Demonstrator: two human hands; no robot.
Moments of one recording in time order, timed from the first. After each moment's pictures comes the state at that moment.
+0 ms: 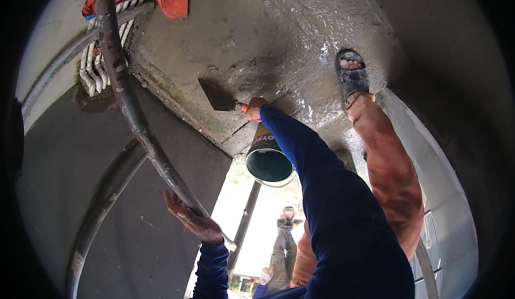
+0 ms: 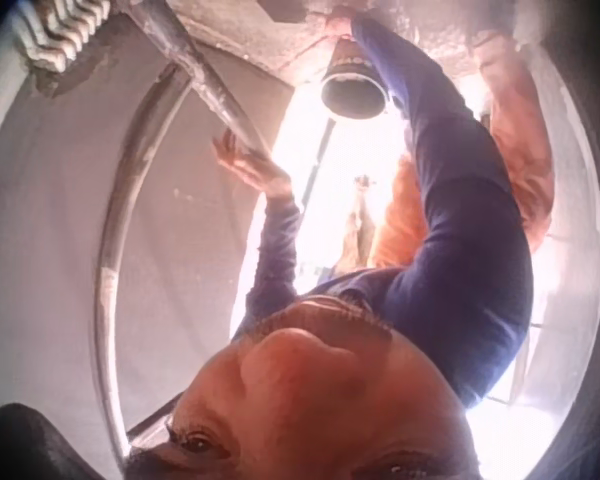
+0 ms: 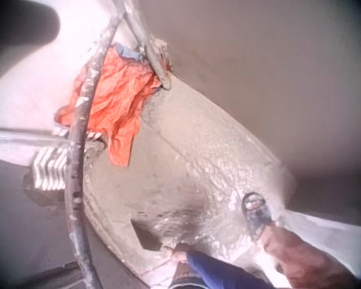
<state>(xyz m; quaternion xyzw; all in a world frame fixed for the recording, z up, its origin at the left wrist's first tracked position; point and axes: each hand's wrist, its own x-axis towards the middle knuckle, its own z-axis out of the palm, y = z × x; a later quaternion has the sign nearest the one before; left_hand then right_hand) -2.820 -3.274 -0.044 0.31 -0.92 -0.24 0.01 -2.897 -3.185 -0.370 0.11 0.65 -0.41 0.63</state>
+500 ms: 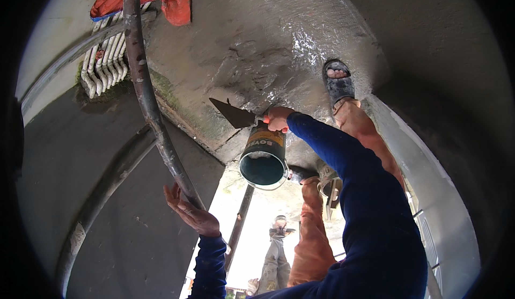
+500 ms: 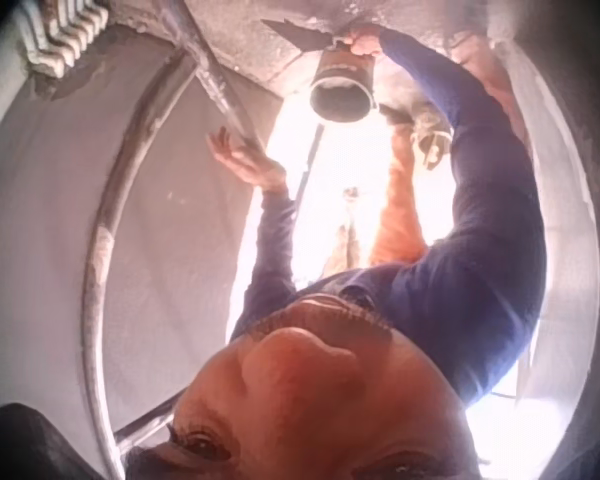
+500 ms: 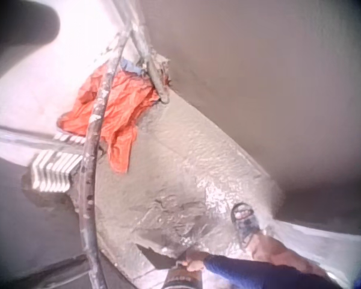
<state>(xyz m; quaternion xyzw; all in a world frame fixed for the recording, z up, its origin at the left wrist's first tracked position) -2.820 -3.278 -0.046 0.30 -0.92 -0.24 0.04 -2.902 -3.085 -0.311 -0.03 0.68 -0.36 0.64</state>
